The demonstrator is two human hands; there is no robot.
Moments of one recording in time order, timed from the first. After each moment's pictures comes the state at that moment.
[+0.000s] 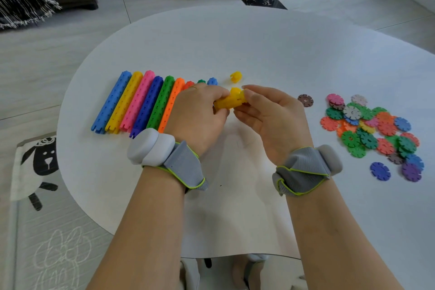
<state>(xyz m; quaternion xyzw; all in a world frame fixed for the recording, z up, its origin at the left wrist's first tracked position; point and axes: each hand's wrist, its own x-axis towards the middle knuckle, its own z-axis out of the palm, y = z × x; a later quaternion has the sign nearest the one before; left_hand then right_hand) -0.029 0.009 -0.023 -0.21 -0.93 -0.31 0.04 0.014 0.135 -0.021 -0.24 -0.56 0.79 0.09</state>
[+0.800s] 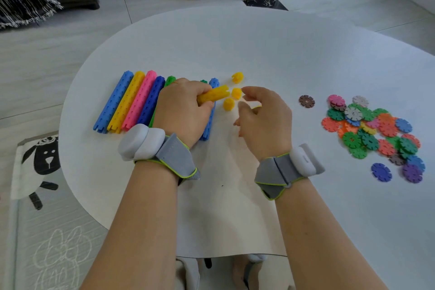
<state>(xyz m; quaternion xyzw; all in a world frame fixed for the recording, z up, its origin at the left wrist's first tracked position) -0.040 -0.006 -0.025 -0.16 -0.94 -0.31 0.04 0.004 0.122 -0.044 -0.21 -0.86 0.44 0.15</state>
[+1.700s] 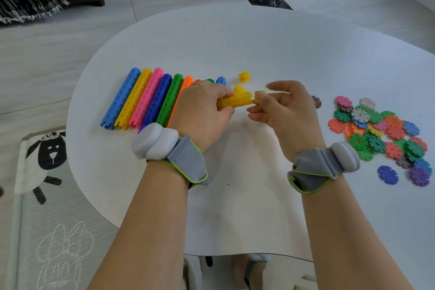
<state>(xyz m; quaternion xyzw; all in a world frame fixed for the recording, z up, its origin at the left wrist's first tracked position) -0.032 0.003 -0.021 -0.20 -0.92 -0.33 0.01 0.010 0.146 -0.029 -0.22 -0.69 0.68 0.11</state>
